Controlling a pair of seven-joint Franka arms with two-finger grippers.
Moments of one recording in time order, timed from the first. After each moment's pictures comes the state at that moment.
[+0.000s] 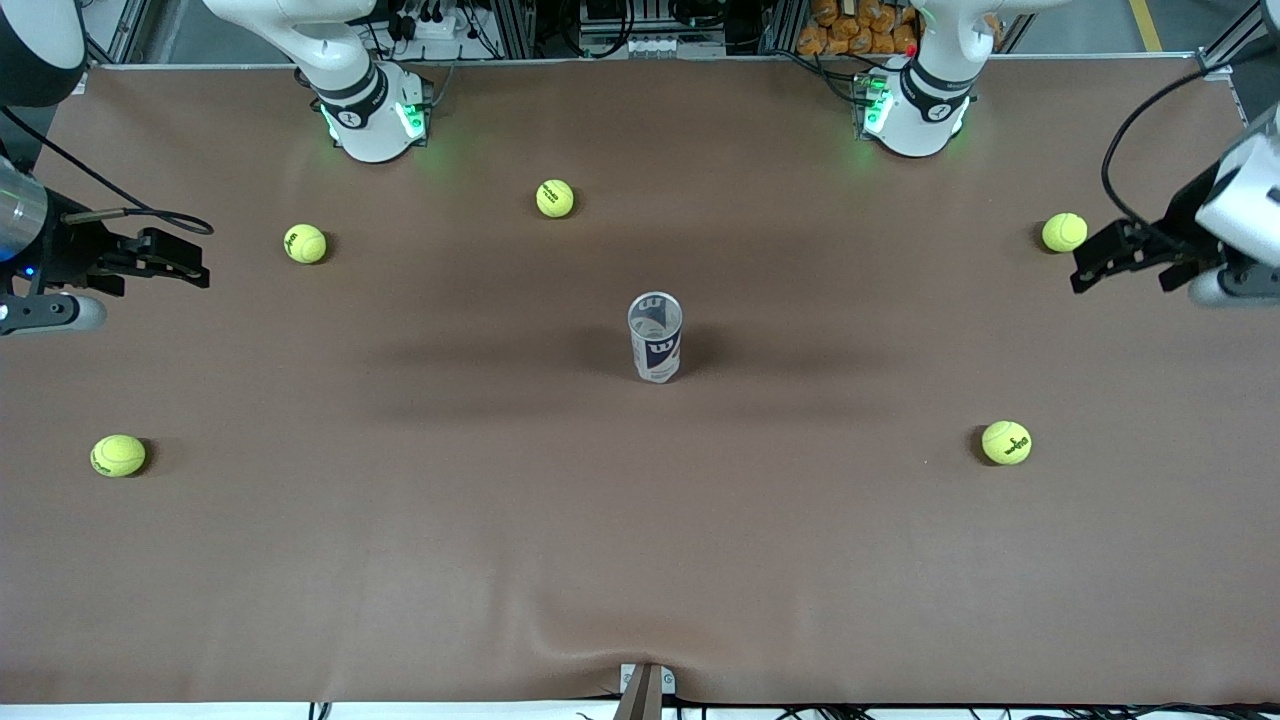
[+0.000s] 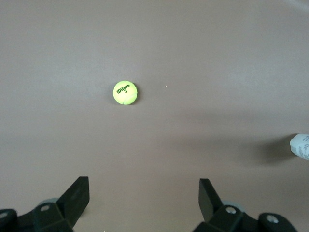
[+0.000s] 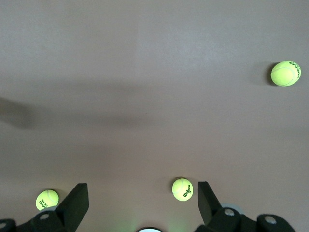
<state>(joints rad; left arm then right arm) 0.00 -0.04 -0.06 -1.65 -0.01 1.66 -0.08 0.04 0.10 -0.01 -1.48 0.02 1.44 -0.06</state>
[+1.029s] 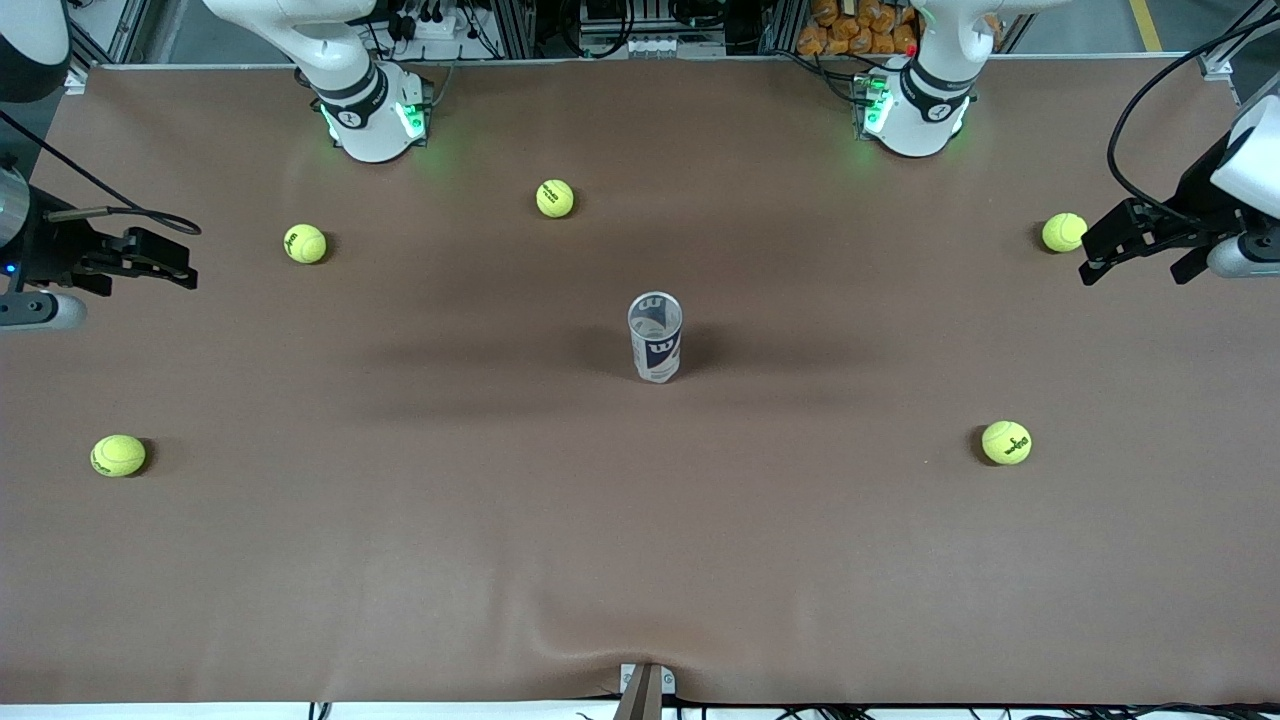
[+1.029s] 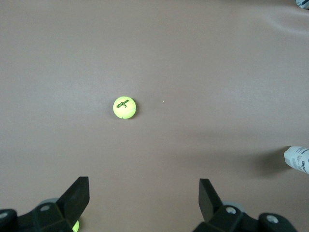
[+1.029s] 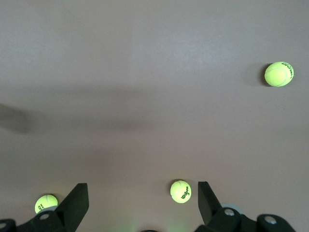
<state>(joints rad) 0.00 -0.08 -0.07 -1.68 -0.01 1.73 -0.09 0.03 0.09 -0.03 -1.48 0.02 1.45 -0.06</state>
